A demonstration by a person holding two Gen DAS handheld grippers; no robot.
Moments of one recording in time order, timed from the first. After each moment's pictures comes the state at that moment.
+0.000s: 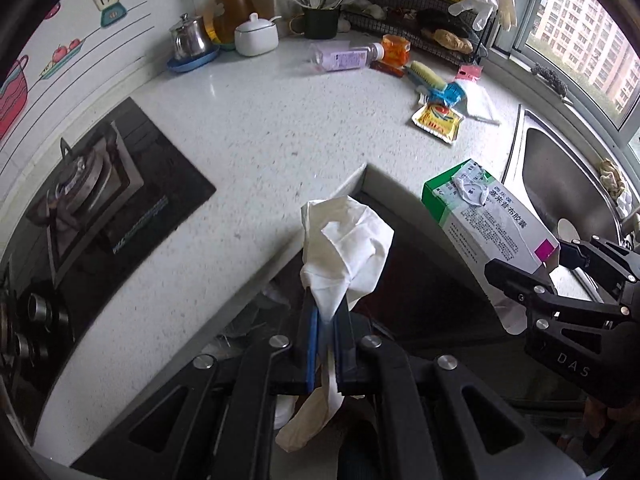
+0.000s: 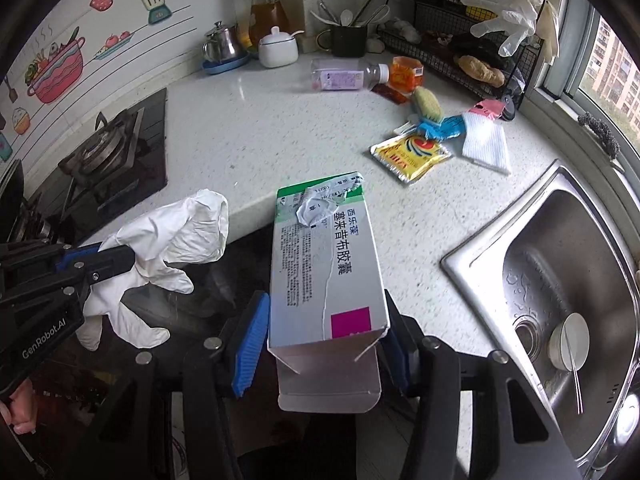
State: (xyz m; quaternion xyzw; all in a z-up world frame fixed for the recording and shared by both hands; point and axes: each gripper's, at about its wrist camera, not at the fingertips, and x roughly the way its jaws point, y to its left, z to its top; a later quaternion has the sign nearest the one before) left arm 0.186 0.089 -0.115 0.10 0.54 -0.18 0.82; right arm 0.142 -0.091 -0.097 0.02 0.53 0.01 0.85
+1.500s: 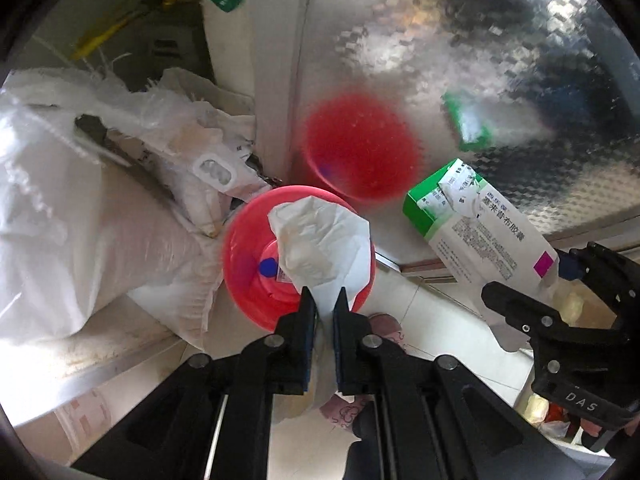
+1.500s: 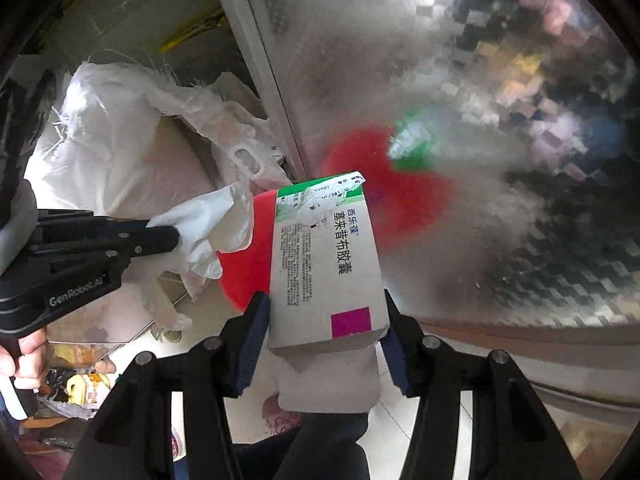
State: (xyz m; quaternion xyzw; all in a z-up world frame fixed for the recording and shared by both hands) left arm 0.201 0.046 -0.521 0.13 0.63 -0.28 0.71; right arm 0.117 -0.098 -0.466 0.07 0.61 0.00 0.79
